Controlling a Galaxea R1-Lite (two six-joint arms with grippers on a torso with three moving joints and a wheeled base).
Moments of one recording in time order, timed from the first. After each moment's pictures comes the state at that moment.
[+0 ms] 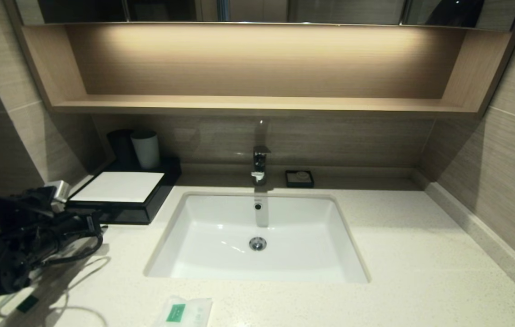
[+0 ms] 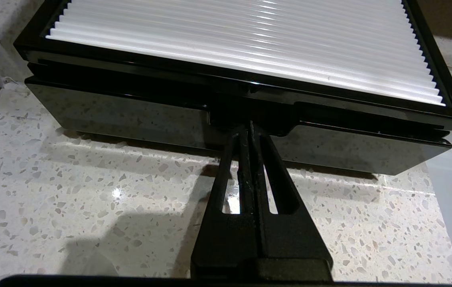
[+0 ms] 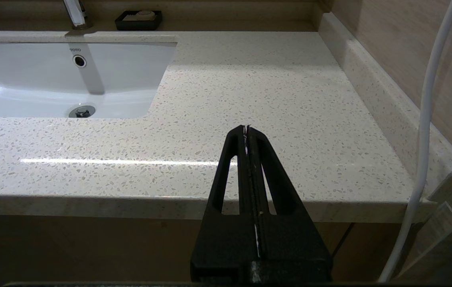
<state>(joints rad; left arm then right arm) 0.29 2.11 -0.61 -1.16 -0.31 -0.02 0.00 0.00 0.00 0.00 0.00 0.00</state>
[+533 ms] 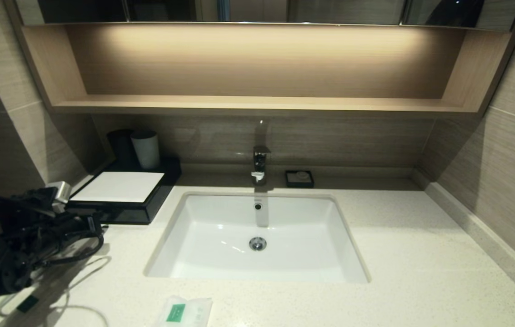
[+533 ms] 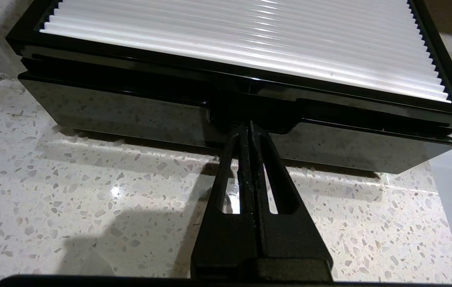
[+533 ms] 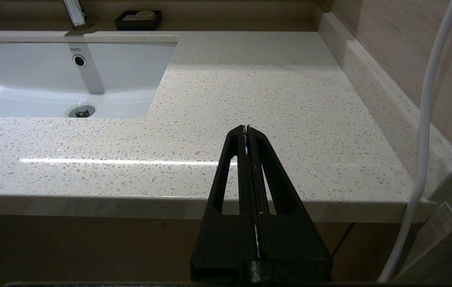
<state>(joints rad) 0.29 2.12 -0.61 -1.16 -0.31 -0.02 0.00 0.00 0.00 0.00 0.00 0.00</state>
